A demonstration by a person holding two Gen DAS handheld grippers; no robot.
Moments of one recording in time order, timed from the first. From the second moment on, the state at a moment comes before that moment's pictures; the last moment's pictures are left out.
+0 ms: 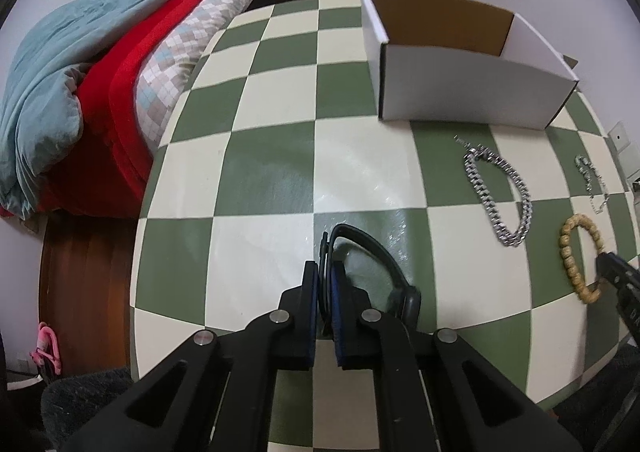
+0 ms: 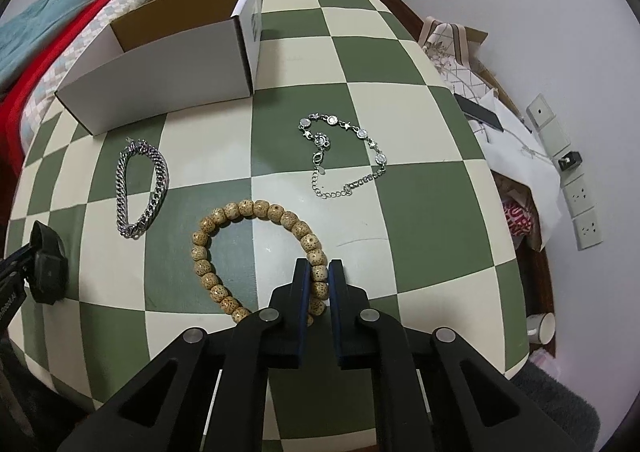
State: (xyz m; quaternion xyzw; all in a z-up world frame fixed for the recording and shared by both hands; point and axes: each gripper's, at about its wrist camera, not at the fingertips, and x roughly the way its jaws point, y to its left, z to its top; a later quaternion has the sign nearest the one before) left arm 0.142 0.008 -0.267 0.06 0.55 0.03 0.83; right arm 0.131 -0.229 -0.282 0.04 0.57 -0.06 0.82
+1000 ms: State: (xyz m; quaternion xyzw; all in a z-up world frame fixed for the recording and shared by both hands) left arm 0.248 -0.025 -0.132 0.01 0.47 -0.07 0.88; right arm 0.212 -0.209 -0.092 0.07 0.42 0.05 0.90
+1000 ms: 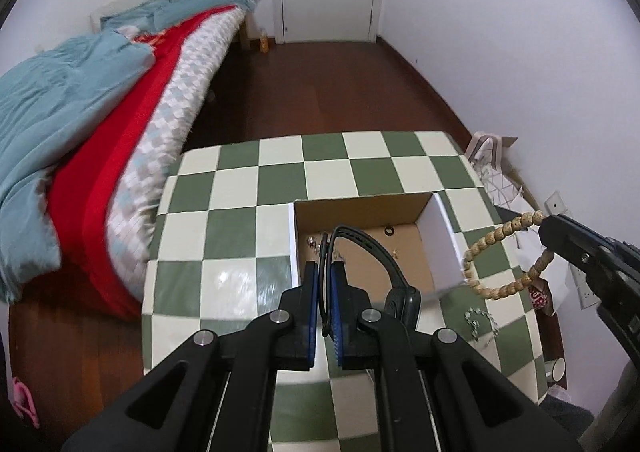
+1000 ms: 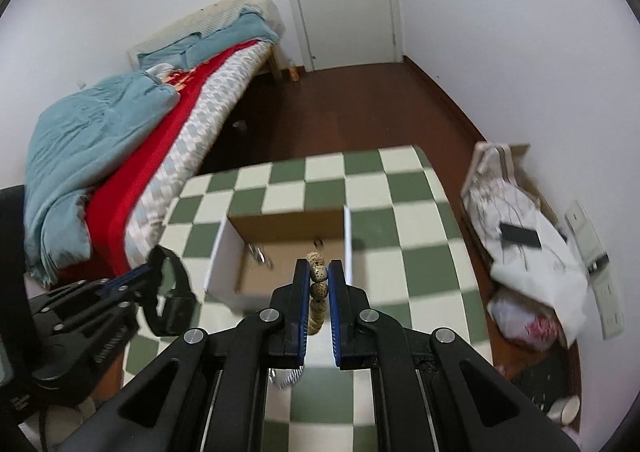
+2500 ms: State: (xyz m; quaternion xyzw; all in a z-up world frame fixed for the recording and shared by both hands) left arm 0.243 0.008 -0.154 0.03 0.47 0.06 0.88; right arm 0.264 -0.190 -0.168 -0.01 0.54 0.00 0.84
